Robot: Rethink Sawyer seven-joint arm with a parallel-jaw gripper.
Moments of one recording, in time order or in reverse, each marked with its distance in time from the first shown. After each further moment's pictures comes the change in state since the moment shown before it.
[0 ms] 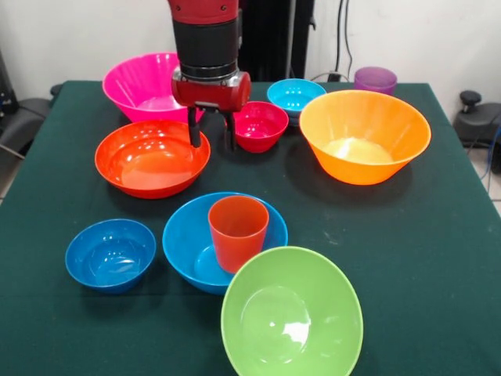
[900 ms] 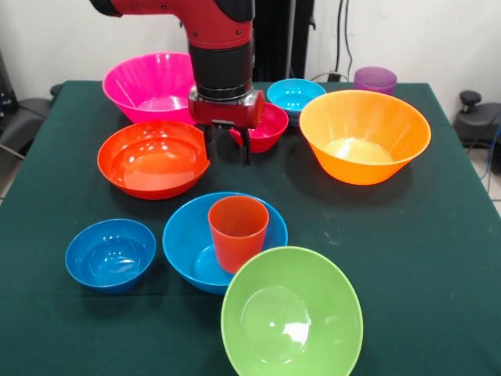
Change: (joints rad) arm 0.028 0.077 -0.001 -0.037 0.000 0.000 0.000
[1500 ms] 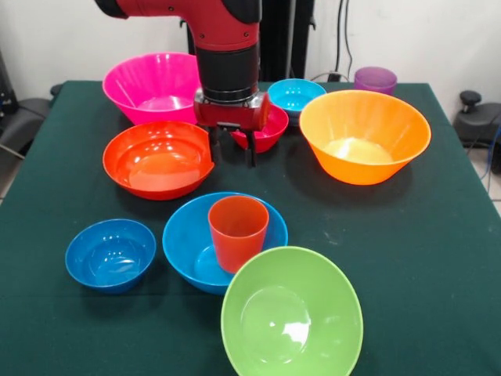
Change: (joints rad) arm 0.025 0.003 -0.005 -0.015 0.000 0.000 0.000
